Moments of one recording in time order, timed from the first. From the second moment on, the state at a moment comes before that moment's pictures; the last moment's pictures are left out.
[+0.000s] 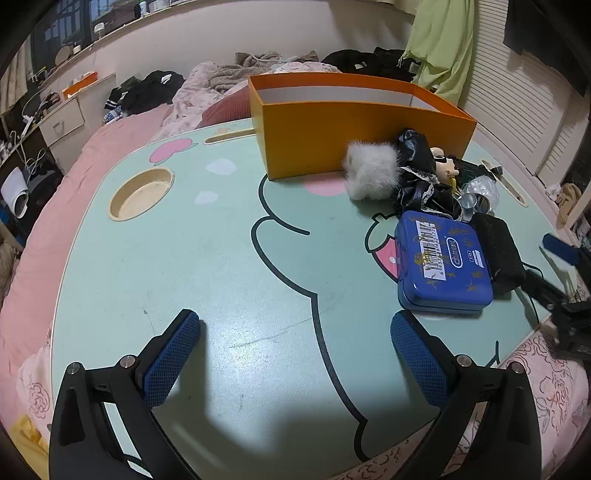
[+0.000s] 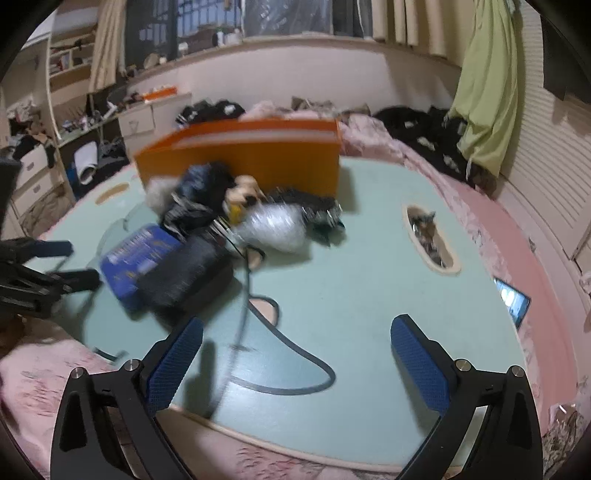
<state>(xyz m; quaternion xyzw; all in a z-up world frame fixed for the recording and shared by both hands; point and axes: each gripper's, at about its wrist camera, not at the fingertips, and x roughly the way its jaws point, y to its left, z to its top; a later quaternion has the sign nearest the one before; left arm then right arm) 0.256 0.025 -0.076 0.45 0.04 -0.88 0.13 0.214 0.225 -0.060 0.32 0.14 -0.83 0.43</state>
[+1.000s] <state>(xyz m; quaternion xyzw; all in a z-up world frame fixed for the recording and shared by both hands) 0.257 0.025 -0.076 0.45 0.04 -0.88 0.12 0.221 0.199 -0.055 0.35 0.15 -0.72 0.57</state>
